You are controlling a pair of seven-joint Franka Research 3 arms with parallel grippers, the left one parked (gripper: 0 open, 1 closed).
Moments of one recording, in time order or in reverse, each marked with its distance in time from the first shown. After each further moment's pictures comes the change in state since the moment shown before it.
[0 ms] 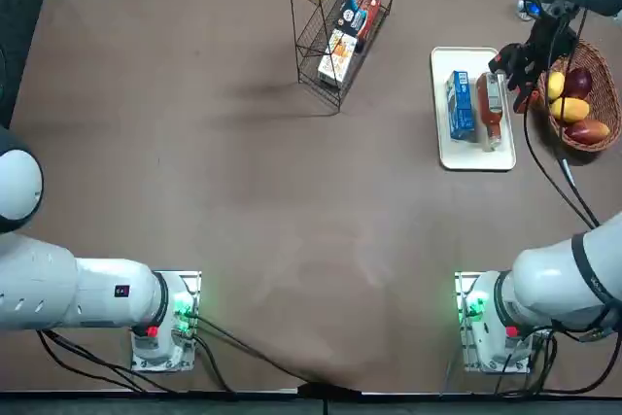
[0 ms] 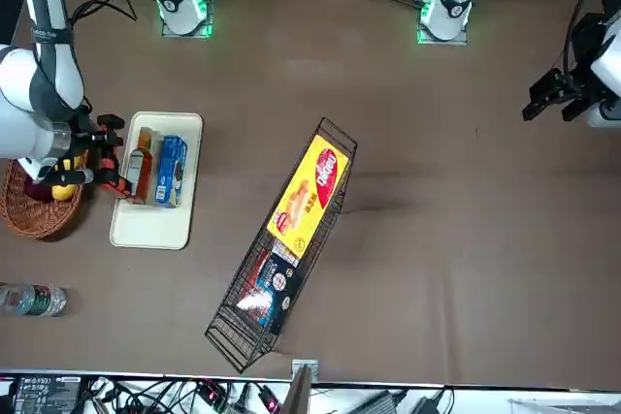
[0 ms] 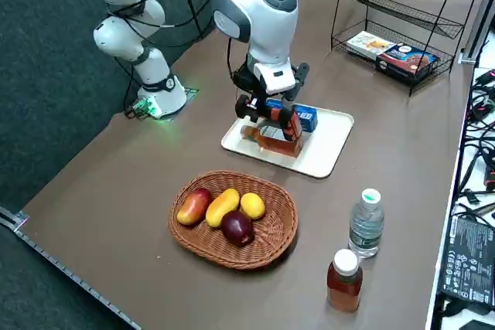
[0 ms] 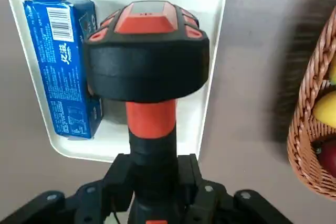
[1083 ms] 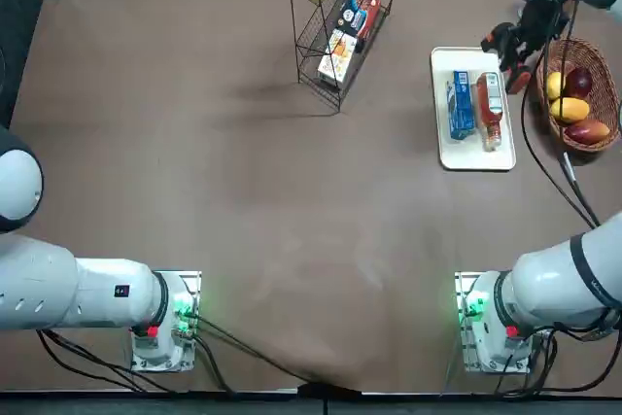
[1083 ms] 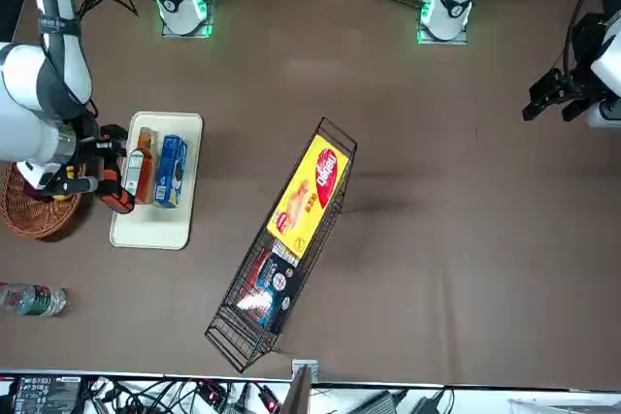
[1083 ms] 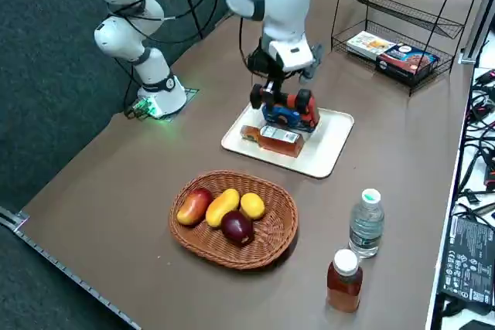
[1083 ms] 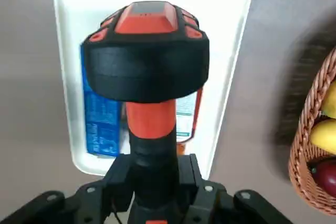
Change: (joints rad) arm 0.066 -0.007 0.007 0.063 0.001 0.012 0.035
